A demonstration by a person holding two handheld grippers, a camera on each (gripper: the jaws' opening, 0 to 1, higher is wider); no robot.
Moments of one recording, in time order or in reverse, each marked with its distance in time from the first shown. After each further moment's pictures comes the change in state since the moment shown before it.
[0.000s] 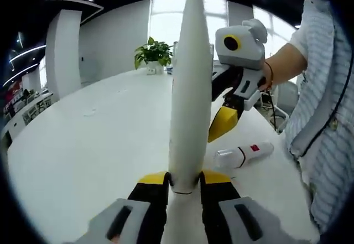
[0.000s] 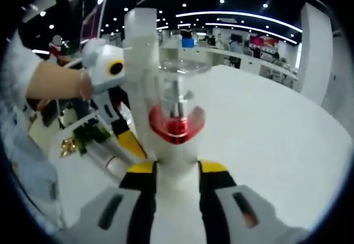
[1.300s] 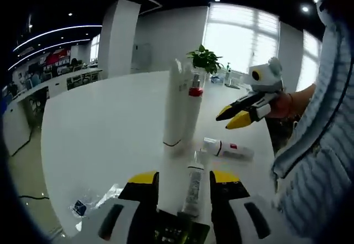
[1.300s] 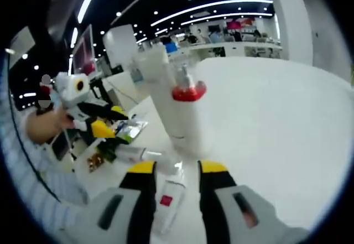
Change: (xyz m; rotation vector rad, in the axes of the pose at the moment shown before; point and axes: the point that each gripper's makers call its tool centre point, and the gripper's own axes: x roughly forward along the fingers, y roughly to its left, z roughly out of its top) left arm -0.086 -0.064 -0.040 -0.236 -0.010 0.303; right arm -0.048 0.038 -0.021 0.276 -0.045 0.006
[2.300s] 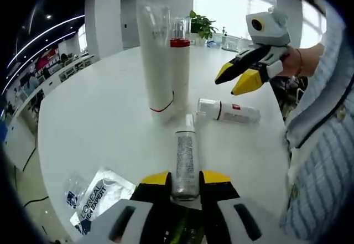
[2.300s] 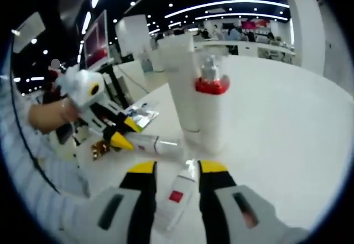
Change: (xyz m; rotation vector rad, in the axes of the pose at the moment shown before) left arm 0.016 -0.001 -0.033 0.068 0.167 0.045; right arm 0.004 0.020 -0.013 -0.097 0.057 0.063
